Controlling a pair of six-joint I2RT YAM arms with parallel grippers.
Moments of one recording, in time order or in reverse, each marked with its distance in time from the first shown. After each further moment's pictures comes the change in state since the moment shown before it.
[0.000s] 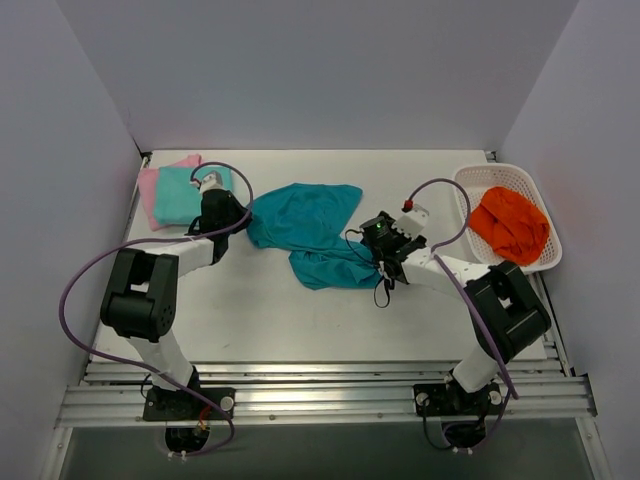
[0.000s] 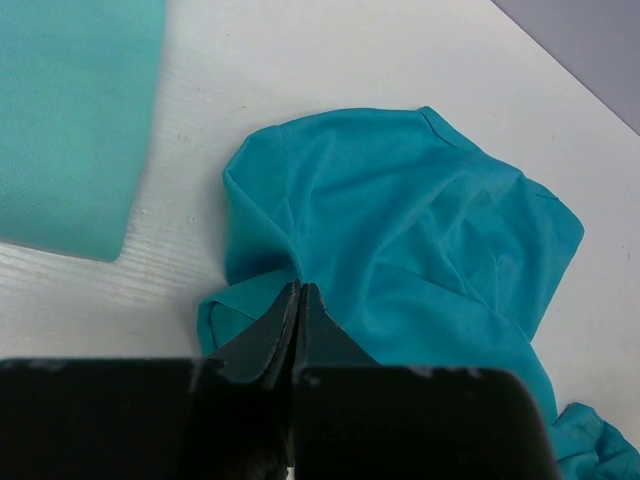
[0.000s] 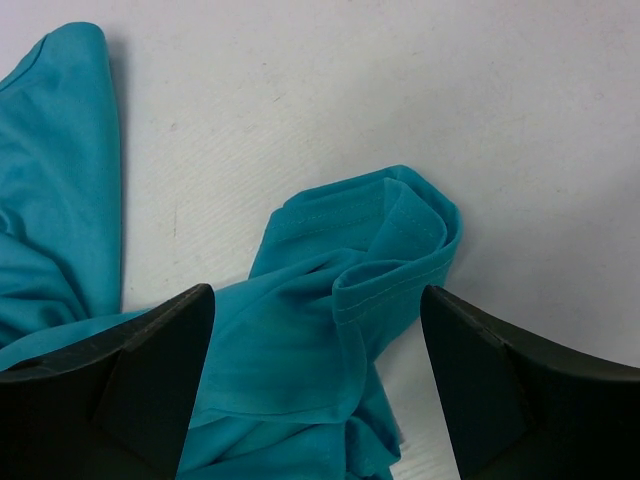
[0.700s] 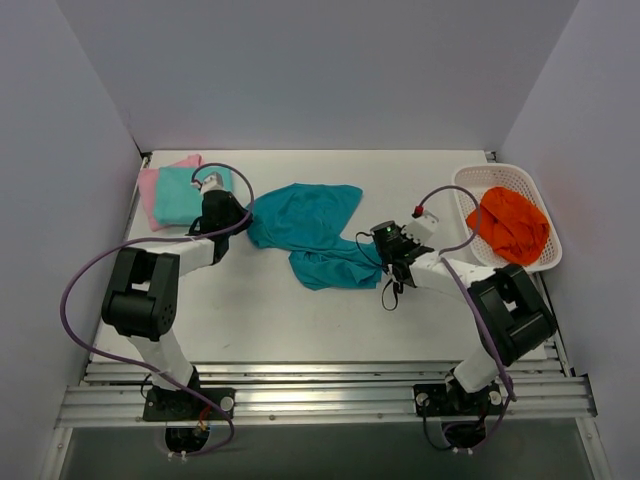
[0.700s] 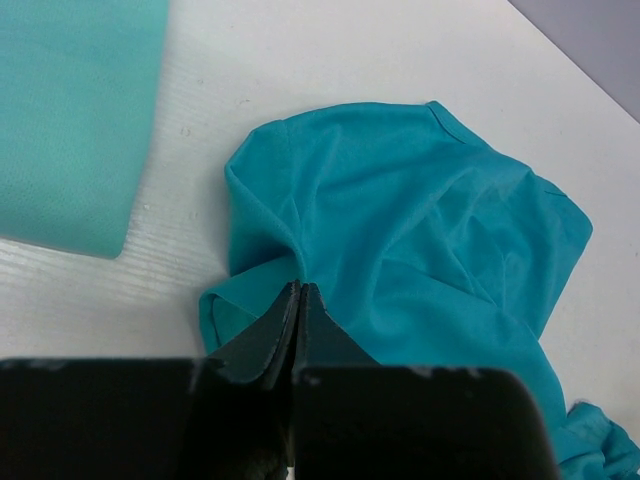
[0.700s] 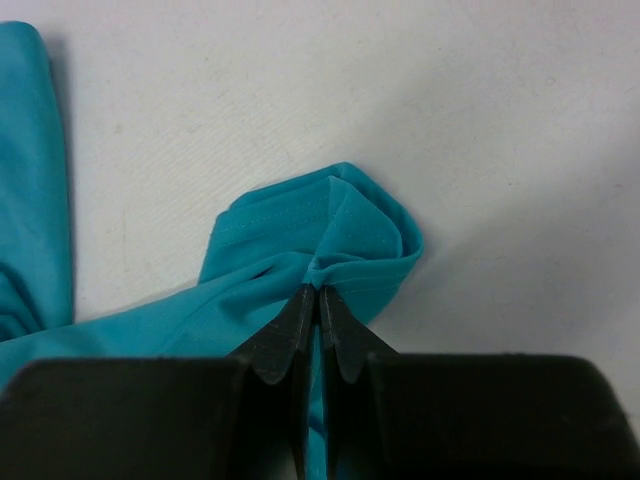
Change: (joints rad) left arm 0.000 0.014 0.000 0.003 0.004 0.000; right arm -0.062 -0.013 -0.075 0.033 -0.048 0.008
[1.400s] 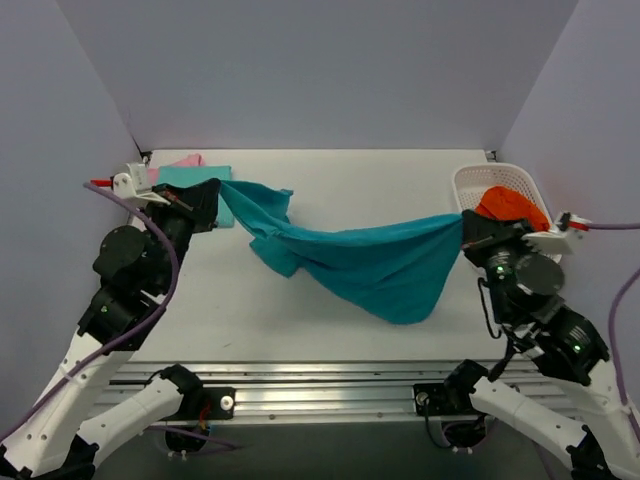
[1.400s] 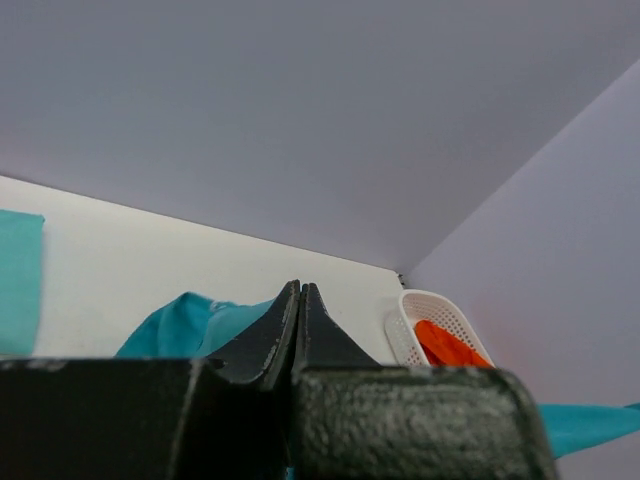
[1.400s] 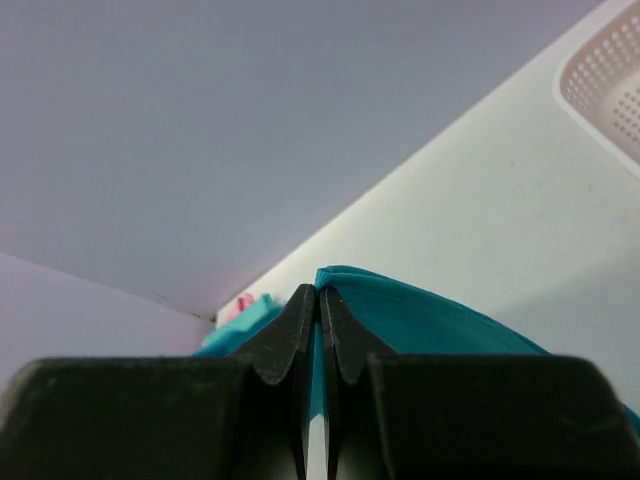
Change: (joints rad) left arm -0.381 -0.953 0.165 -0.476 -0.334 0.152; right arm 0.192 -0.934 0.286 -0.438 0.106 -0.089
